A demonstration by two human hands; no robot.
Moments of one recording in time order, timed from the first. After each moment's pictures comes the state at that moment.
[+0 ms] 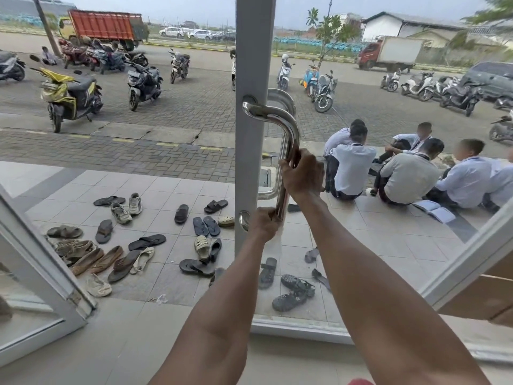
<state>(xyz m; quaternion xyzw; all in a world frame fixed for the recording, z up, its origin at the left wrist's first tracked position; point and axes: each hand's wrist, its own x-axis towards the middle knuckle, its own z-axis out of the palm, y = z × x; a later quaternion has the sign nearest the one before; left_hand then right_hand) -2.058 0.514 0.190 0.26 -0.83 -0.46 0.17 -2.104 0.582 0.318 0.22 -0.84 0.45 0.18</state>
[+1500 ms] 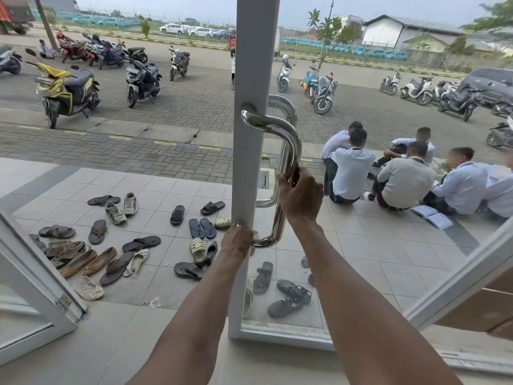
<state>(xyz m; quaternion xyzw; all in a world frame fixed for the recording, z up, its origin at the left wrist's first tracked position) -2.038 0.467 0.165 0.22 -0.97 -0.04 0.05 -2.101 0.577 0.302 0.22 -0.83 0.46 0.23</state>
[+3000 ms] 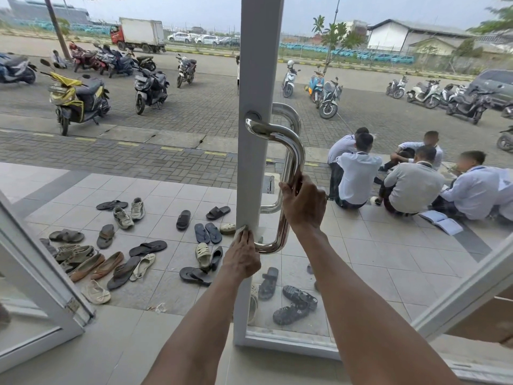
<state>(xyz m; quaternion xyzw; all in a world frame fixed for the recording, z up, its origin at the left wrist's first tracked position) -2.023 0.476 0.153 0.23 -0.96 -0.18 0.05 -2.105 0.577 0.296 0.22 -0.84 0.43 0.23</state>
